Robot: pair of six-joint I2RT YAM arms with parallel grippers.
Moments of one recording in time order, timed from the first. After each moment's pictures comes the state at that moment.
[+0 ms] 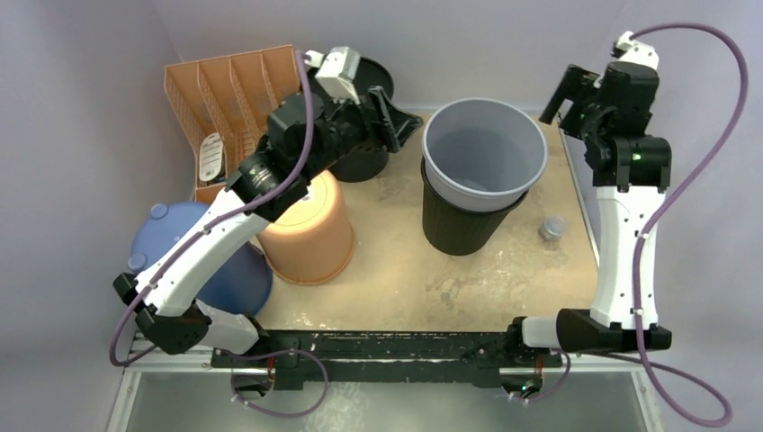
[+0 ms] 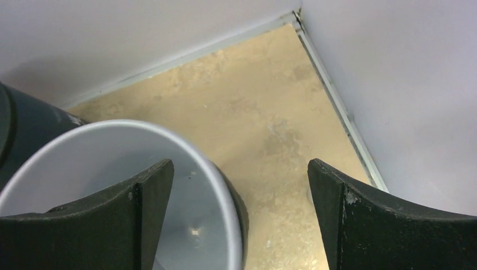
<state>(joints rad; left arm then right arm) -0.78 1.37 1.69 -0.35 -0.06 -0.57 0.03 1.36 1.98 -1.00 0.31 0.24</state>
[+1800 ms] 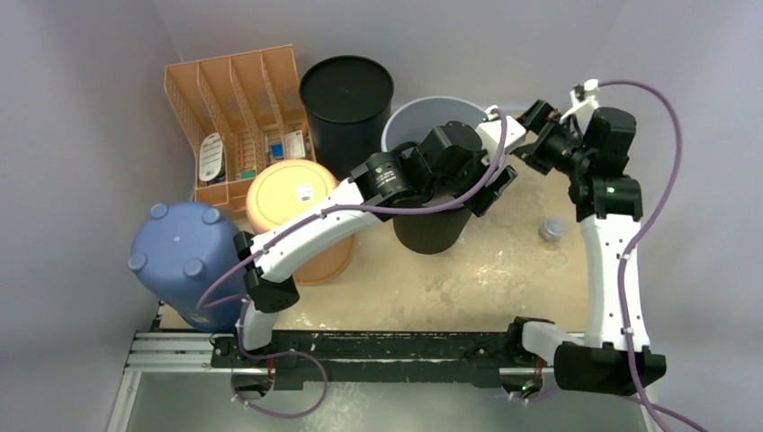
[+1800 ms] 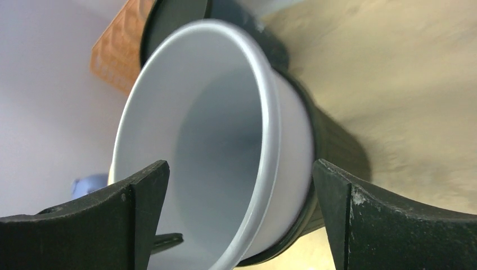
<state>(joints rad) -1.15 1.97 2.40 -0.84 -0.16 -0.09 -0.11 1.13 1.37 -0.60 -0.58 0.60</state>
